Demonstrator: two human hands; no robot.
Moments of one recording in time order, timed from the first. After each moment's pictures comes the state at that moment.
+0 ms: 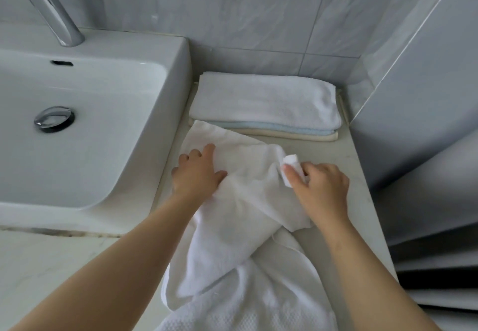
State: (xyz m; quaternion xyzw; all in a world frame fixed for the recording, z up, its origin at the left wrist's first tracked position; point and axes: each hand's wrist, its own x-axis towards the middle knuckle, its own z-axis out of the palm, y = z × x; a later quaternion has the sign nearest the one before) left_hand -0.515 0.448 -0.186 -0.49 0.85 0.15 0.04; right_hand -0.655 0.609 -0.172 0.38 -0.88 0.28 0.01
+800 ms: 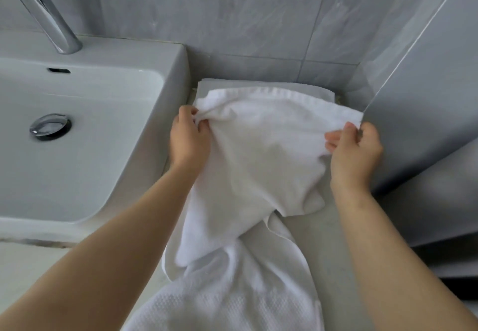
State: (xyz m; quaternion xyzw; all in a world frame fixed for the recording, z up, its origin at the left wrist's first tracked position) left_hand -0.546 0.413 -0.148 -0.53 0.71 0.32 -0.34; right_hand -0.706 0.573 -0.140 0.10 -0.74 0.66 0.00
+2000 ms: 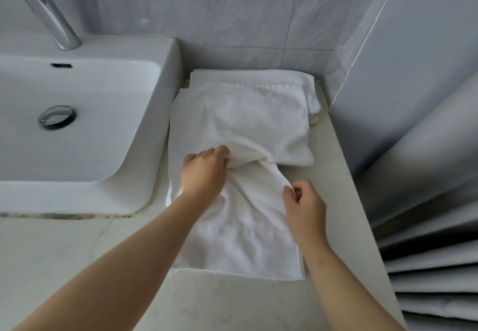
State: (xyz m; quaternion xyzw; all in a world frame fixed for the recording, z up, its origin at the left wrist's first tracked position) left_hand -0.500 0.499 -0.181 -0.36 0.91 0.08 -0.17; right_hand -0.593 0.664 -0.194 0.23 -0.85 0.46 -0.12
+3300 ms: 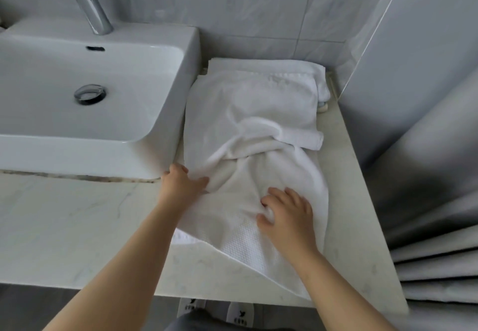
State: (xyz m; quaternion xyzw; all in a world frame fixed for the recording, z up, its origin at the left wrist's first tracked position) left_hand -0.404 0.526 -0.183 -0.62 0.70 0.36 -0.07; right_hand -0.531 0.702 -0.222 0.47 -0.86 0.20 -0.08
